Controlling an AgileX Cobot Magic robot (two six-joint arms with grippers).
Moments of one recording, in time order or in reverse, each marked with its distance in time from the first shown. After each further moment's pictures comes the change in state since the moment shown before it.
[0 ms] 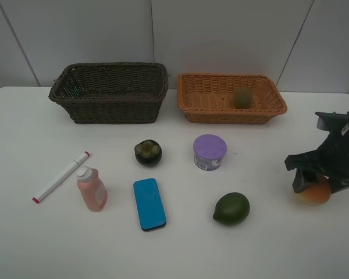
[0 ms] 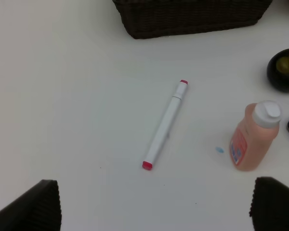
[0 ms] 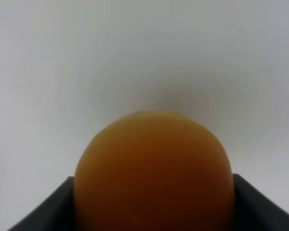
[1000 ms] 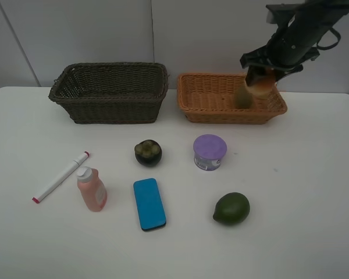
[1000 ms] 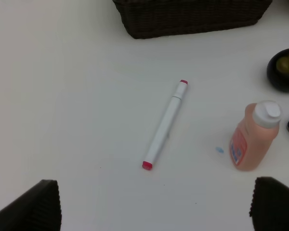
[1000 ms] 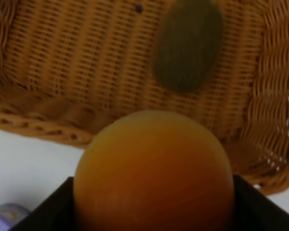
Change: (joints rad) left arm 0.000 0.000 0.000 0.000 0.000 0.000; right arm 0.129 0.336 -0.786 0.010 0.063 -0.206
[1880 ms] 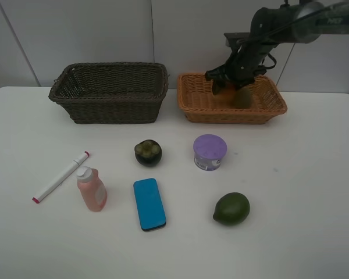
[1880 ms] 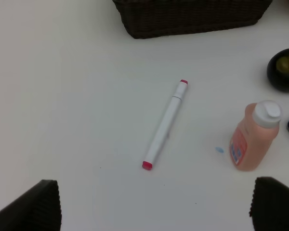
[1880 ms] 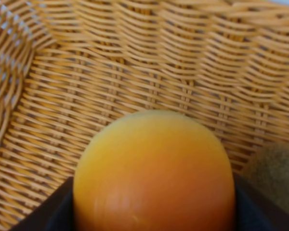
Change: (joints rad) left arm 0.000 0.000 0.000 0.000 0.000 0.000; right arm 0.045 0.438 -0.389 0.034 -0.065 -0.007
